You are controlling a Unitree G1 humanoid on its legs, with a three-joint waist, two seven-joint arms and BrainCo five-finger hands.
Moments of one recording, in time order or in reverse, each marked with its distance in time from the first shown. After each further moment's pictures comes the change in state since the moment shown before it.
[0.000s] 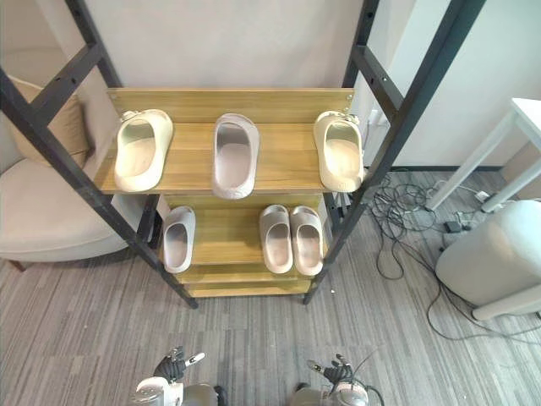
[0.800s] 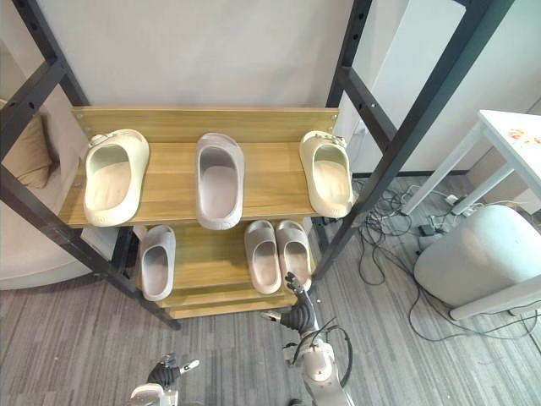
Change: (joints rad) left arm 0.024 0.006 -0.012 0.005 0.022 -0.025 0.063; right arm 0.235 0.028 0.344 -1.072 -0.358 -0.068 -0.075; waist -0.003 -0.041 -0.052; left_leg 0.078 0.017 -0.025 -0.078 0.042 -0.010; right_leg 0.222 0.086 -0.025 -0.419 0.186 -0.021
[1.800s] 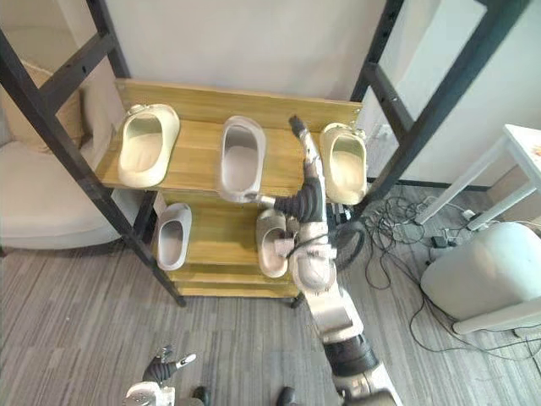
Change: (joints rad) left arm 0.039 0.001 0.036 -0.096 0.014 -0.017 -0.014; right arm -0.653 -0.071 -0.098 -0.063 -0.074 0.039 -0.217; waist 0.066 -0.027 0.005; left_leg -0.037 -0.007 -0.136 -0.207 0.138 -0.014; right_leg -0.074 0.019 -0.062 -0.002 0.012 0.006
